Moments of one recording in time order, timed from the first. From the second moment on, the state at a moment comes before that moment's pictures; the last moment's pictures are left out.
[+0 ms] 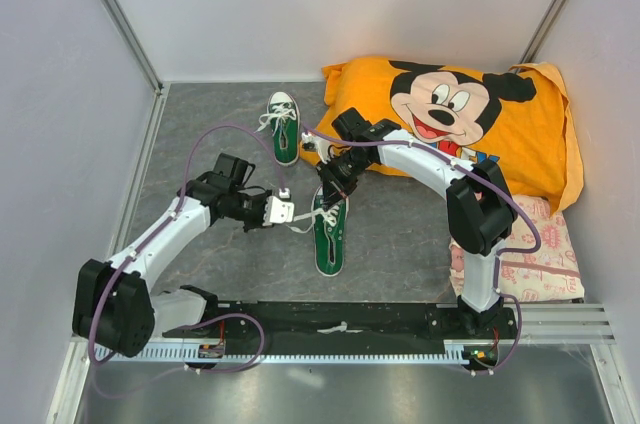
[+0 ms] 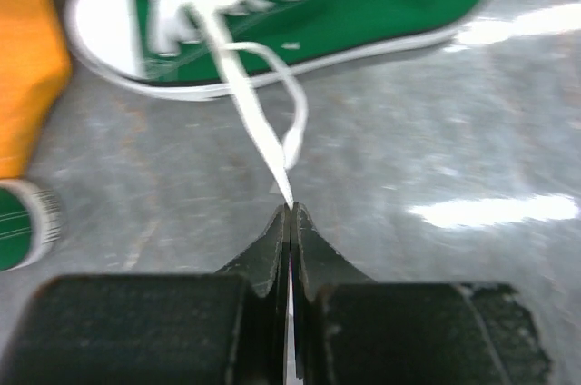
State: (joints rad) left arm -0.35 1.21 0.78 -0.66 0.71 1.26; right arm 0.65 1.94 1.57 -0.83 -0.70 -0.15
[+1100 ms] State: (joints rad) left arm -0.88 1.54 0.77 0.39 0.67 0.04; right arm 0.65 1.94 1.57 -0.82 -0.72 -0.14
